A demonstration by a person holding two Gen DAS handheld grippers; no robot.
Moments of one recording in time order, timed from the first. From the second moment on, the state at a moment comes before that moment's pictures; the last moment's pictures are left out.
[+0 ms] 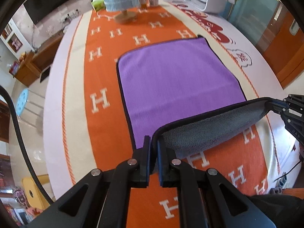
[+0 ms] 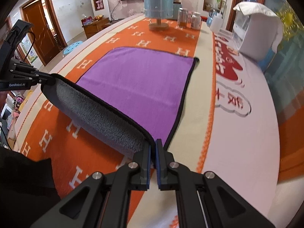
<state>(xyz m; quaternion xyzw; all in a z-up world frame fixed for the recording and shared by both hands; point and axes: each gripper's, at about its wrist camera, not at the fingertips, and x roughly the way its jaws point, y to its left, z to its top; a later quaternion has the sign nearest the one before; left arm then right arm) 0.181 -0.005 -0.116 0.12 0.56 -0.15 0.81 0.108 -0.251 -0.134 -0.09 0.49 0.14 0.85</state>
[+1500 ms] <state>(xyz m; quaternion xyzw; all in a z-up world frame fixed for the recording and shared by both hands) 0.358 -0.011 -0.168 0.08 0.51 -0.04 0.85 0.294 -0.239 -0.152 -0.14 0.35 0.07 0.92</state>
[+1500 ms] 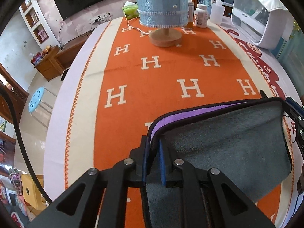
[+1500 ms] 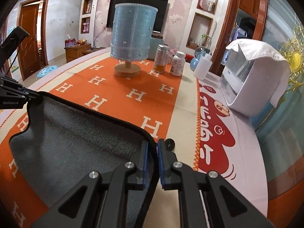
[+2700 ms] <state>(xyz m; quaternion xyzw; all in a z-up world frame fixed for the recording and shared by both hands) 0.244 0.040 -0.155 -0.04 0.54 -0.02 0.84 0.202 -0.260 -0.163 0.02 0.44 0.02 0.90</state>
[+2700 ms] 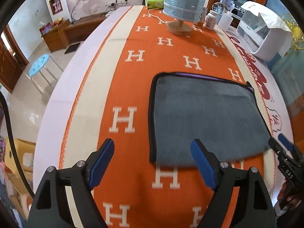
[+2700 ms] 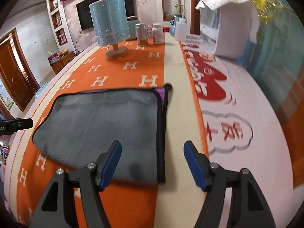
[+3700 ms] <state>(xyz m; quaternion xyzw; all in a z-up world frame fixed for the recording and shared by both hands) 0.072 0.064 -0.117 -0.01 0.55 -0.09 0.83 0.020 -0.210 -0.134 0.09 0.47 0.00 0.88</state>
